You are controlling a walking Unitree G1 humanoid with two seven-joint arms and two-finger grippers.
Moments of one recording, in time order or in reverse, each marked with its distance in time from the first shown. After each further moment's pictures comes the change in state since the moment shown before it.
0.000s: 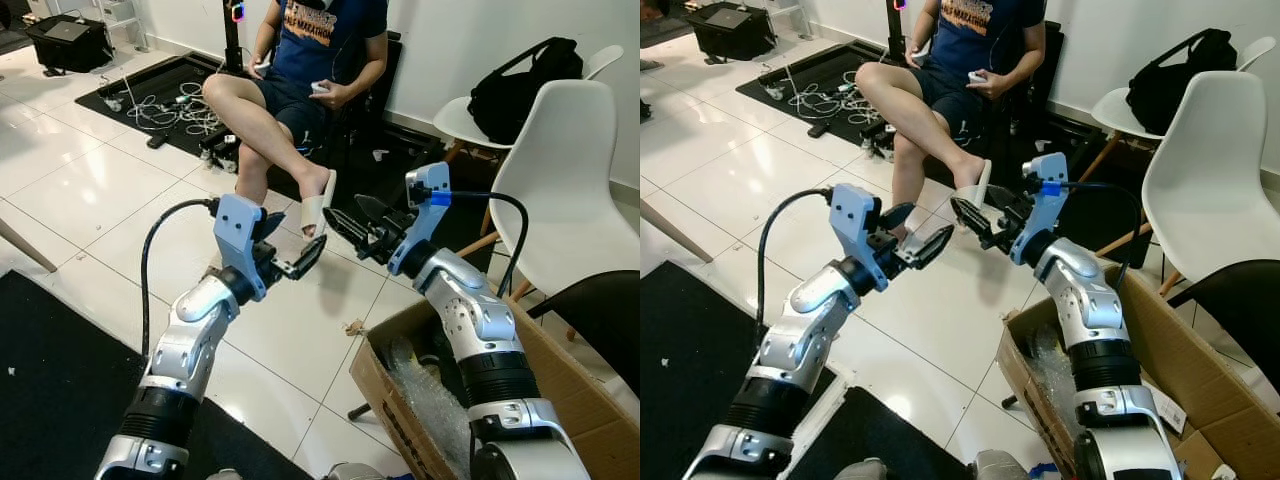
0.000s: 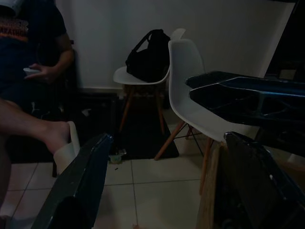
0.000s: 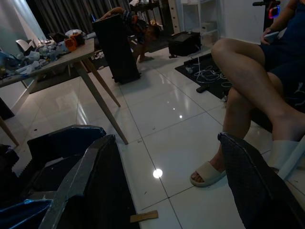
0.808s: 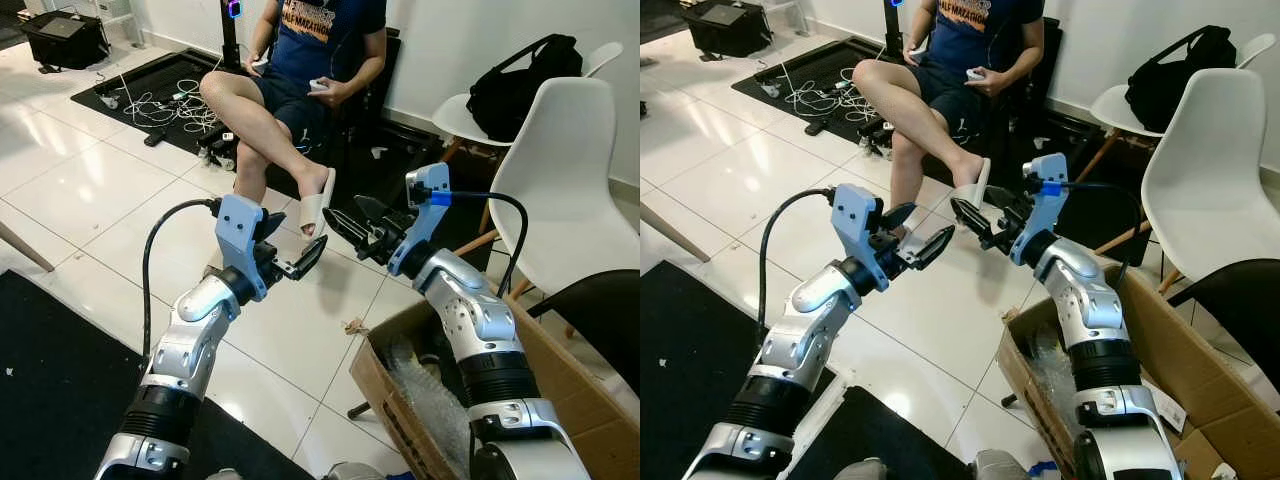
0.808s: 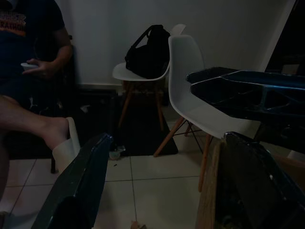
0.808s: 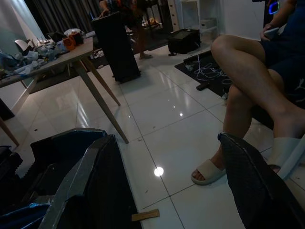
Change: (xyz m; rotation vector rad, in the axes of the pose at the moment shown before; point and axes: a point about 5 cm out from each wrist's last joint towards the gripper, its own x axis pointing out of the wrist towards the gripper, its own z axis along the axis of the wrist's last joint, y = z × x) left arm 0.000 0.000 -0.002 0.000 0.007 -0.001; right arm 0.000 0.000 -0.001 0.010 0.002 0.000
